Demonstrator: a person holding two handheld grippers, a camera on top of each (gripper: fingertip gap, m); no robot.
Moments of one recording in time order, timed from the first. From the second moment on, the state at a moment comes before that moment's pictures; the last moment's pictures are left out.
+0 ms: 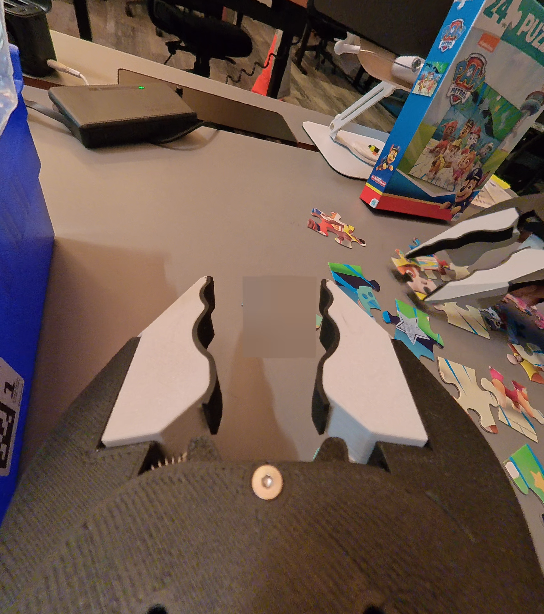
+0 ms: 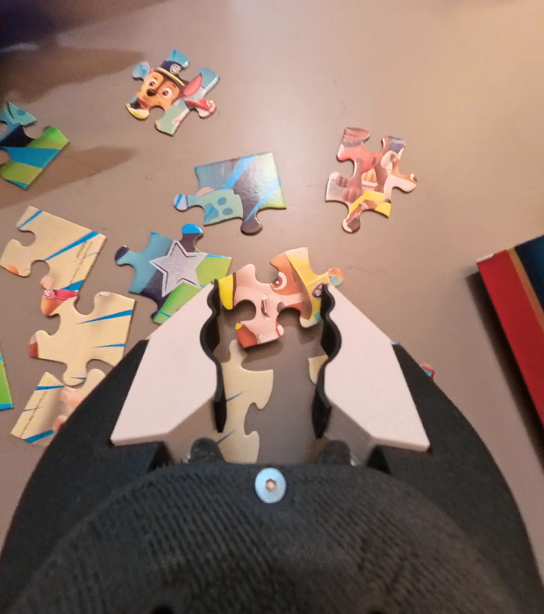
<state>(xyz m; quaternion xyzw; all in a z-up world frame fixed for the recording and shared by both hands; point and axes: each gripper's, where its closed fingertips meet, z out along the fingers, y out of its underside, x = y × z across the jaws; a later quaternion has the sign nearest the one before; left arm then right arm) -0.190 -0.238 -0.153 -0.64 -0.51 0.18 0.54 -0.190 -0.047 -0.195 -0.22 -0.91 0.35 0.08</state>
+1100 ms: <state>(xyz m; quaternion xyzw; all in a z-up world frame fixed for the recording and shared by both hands) -0.187 -0.236 -0.150 -0.63 -0.51 0.16 0.56 -0.136 -0.191 -0.205 0.09 -0.94 0.33 -0.03</state>
